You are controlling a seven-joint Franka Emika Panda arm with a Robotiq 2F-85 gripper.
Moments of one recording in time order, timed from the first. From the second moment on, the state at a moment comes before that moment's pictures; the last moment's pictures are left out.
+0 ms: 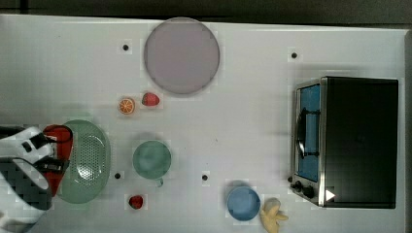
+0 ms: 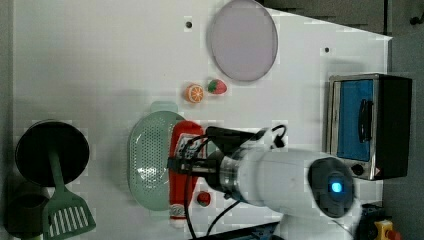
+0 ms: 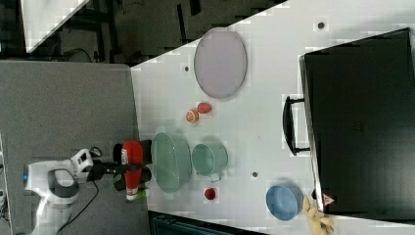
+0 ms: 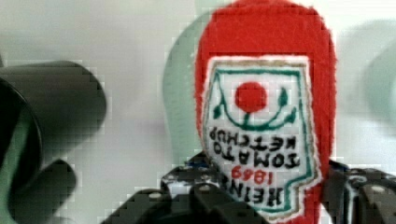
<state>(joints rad) -0.15 0.26 0.95 -2.04 -0.14 0.60 0.21</state>
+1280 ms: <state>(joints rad) -0.50 0.11 0.54 -1.90 -0.09 0.36 -0.49</state>
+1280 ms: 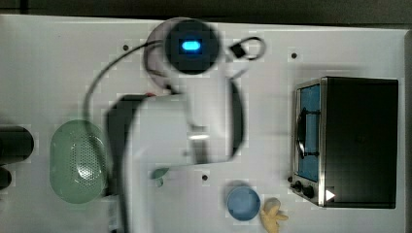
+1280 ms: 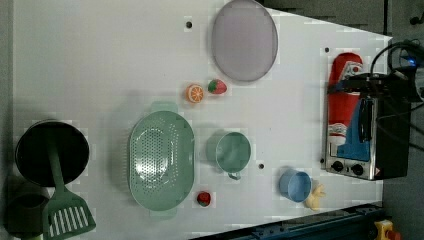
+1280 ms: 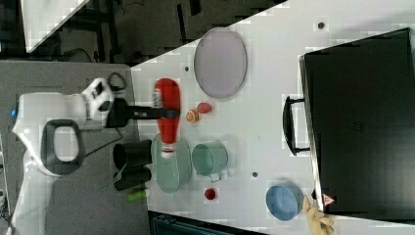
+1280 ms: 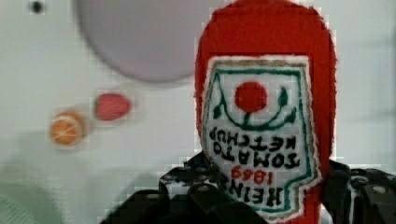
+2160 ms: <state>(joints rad) -0.53 0.17 0.41 -2.30 -0.09 0.86 -0.53</state>
